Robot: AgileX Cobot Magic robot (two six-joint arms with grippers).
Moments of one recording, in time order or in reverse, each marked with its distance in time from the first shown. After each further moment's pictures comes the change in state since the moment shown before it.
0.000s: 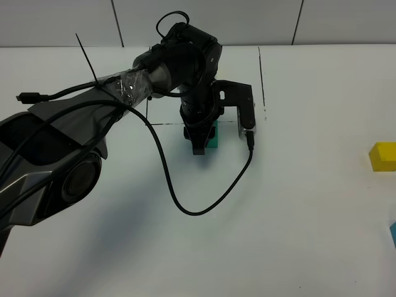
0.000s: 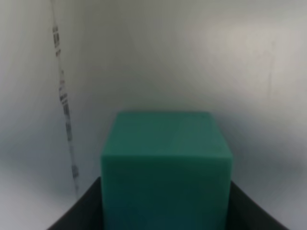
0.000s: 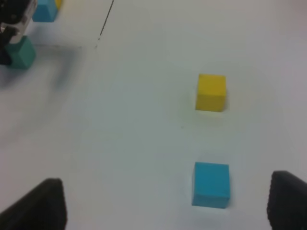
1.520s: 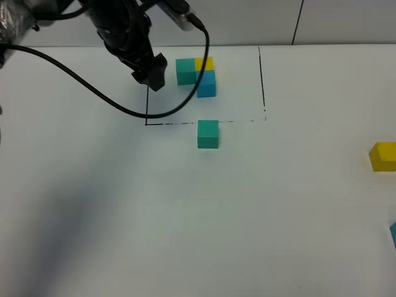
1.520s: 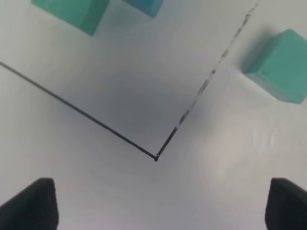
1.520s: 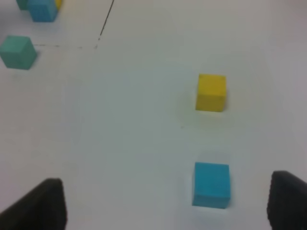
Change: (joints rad) left arm 0.288 -0.289 0.036 -0.159 0.090 -0.360; right arm 0.000 0.000 0.000 0.001 0.000 -0.001
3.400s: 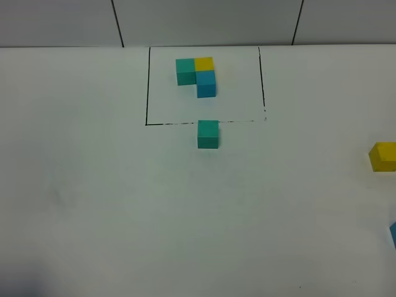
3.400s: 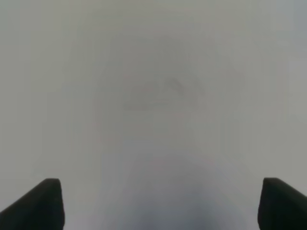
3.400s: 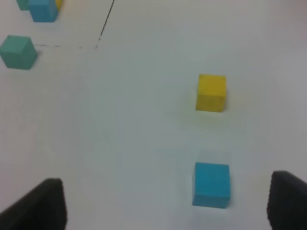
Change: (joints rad) left arm 0.263 -2.004 1.577 0.138 -0.151 -0.476; right arm 0.000 0.000 0.000 0.000 0.000 0.000
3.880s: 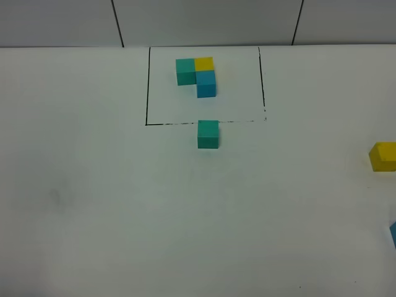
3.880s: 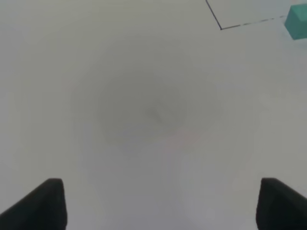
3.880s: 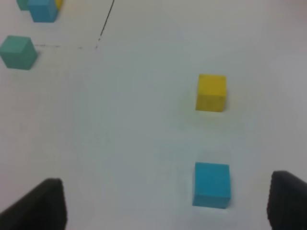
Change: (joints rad) left arm 0.000 -0.216 0.032 -0.070 0.019 0.038; right arm 0.000 0.000 0.000 0.000 0.000 0.001
